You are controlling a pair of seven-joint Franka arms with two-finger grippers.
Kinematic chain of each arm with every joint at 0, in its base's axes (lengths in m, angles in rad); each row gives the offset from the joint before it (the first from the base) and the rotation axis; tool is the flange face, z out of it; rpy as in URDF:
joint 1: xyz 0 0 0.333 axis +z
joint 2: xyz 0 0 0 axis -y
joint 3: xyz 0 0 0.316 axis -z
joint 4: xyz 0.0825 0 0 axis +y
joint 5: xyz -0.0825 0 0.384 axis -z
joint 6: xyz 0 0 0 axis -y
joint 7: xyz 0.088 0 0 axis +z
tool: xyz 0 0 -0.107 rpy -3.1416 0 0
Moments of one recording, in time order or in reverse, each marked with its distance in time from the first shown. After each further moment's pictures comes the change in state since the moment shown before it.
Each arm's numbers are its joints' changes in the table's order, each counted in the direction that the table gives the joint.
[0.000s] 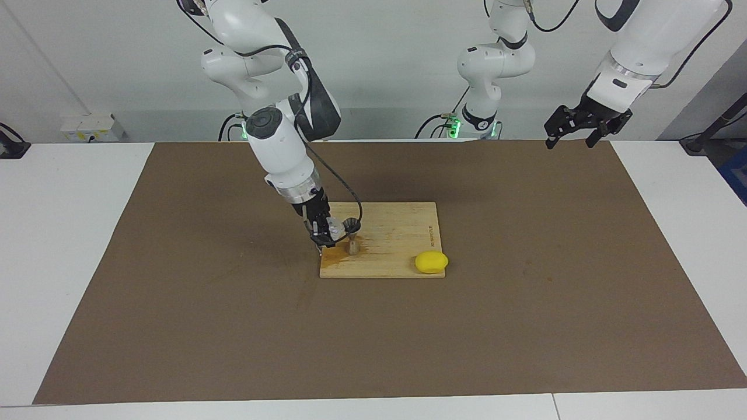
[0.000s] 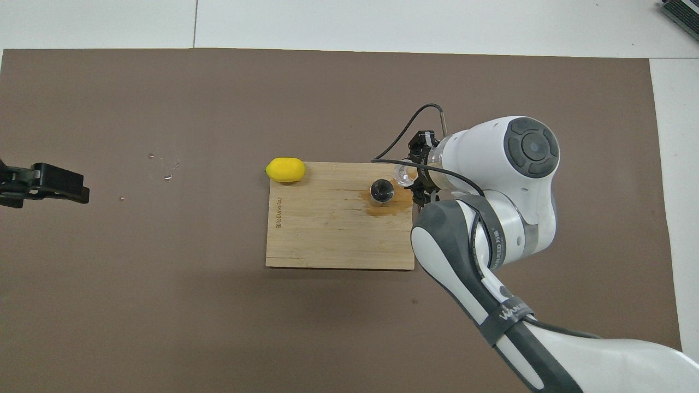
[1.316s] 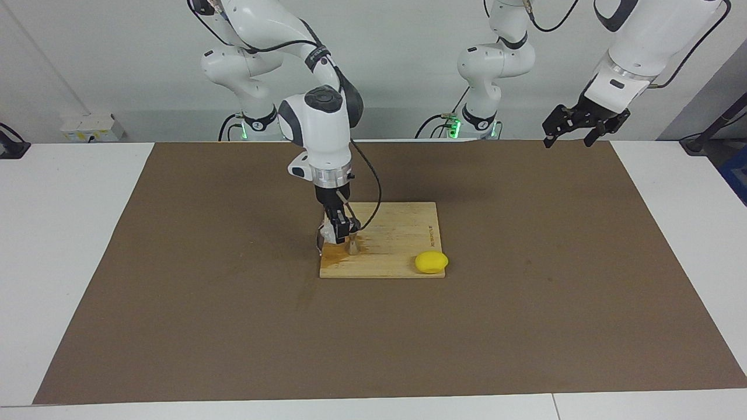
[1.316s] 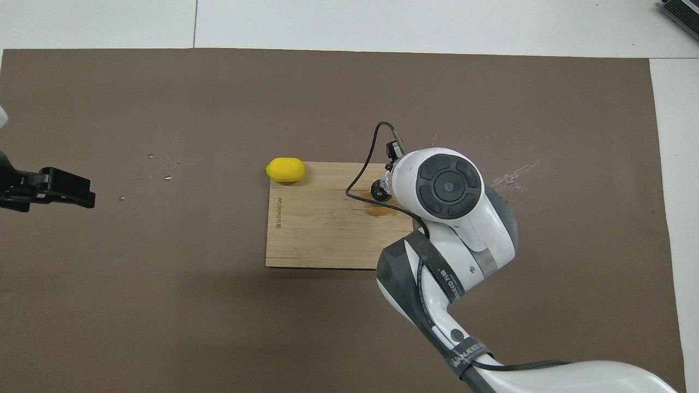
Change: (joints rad) left arm 0.003 0.000 0.014 0.011 0.000 -0.012 0.000; right arm 0.111 0.000 0.000 -0.008 0.361 -0.002 -0.049
